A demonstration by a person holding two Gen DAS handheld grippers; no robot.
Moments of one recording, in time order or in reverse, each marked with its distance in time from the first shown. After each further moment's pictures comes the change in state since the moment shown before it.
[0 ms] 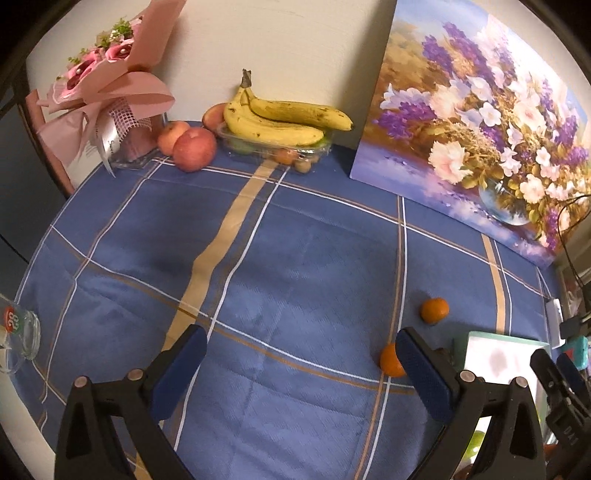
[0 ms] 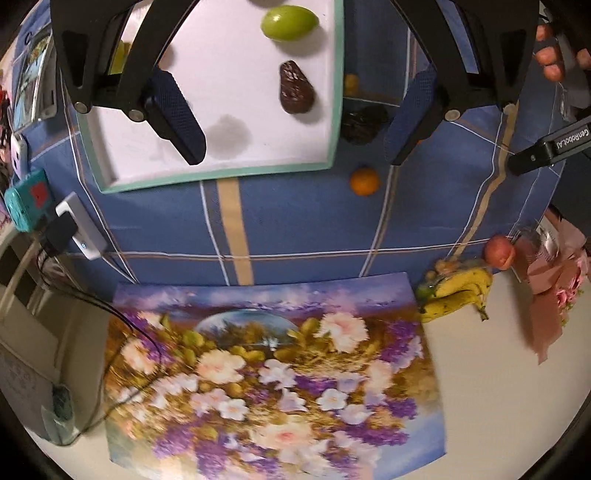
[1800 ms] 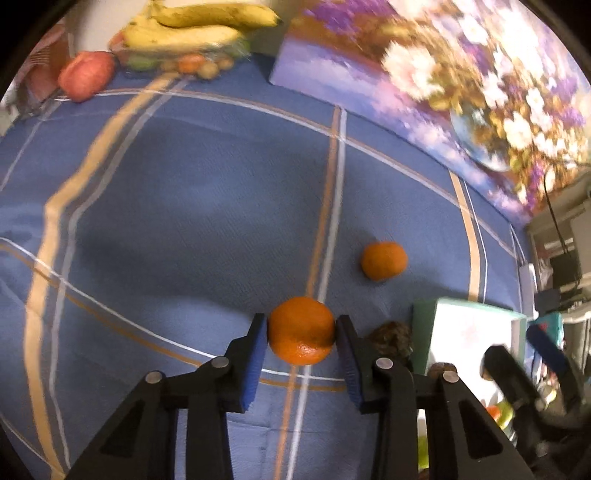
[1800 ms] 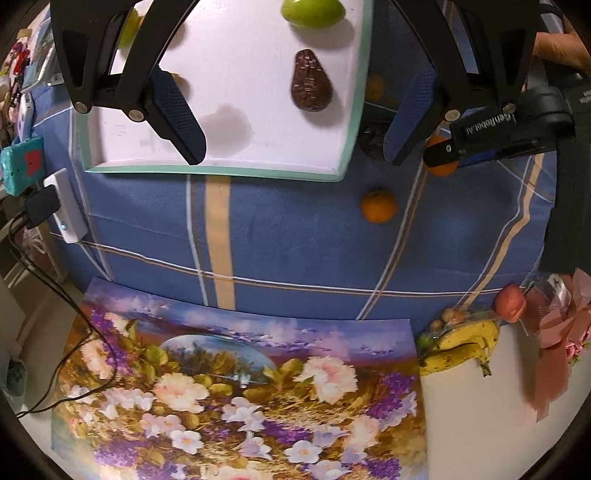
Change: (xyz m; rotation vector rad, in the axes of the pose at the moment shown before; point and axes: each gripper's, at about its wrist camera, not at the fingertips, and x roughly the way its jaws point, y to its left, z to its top) left arm 0.092 -0.062 -0.013 0.000 0.242 -0.204; right arm 0.049 0.008 0.003 -0.143 0.143 -0.002
